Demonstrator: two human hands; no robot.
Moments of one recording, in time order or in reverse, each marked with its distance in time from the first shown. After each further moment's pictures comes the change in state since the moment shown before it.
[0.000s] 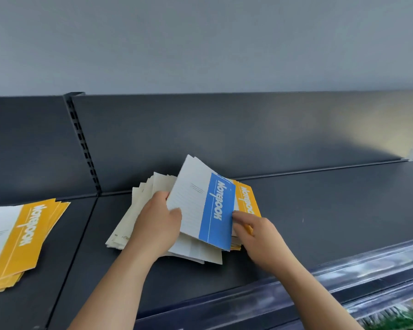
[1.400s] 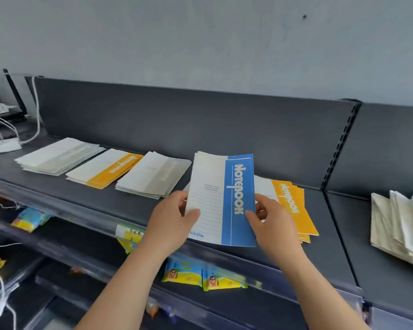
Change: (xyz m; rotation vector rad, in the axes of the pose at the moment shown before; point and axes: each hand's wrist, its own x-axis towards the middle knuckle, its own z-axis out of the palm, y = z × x) left_hand -0.124 -0.279 -0.365 0.029 0.375 -0.143; right_hand -0.052 -0.354 0.306 0.237 -0.156 -0.289
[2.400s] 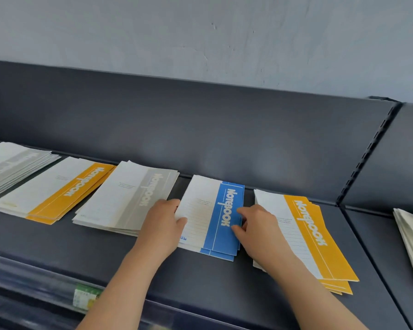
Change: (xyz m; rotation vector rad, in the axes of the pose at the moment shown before) left_hand 0.142 -0.072 0.036 0.283 -0.086 0.026; right_hand 0.106 0.021 0.064 -0.558 -0.159 0.063
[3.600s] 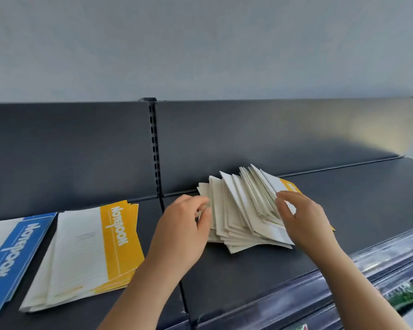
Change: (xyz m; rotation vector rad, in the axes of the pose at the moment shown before) left_hand -0.108 0.320 0.150 -0.344 -0.118 0.694; right_hand -0.192 0.311 -0.189 0.065 0.625 0.481
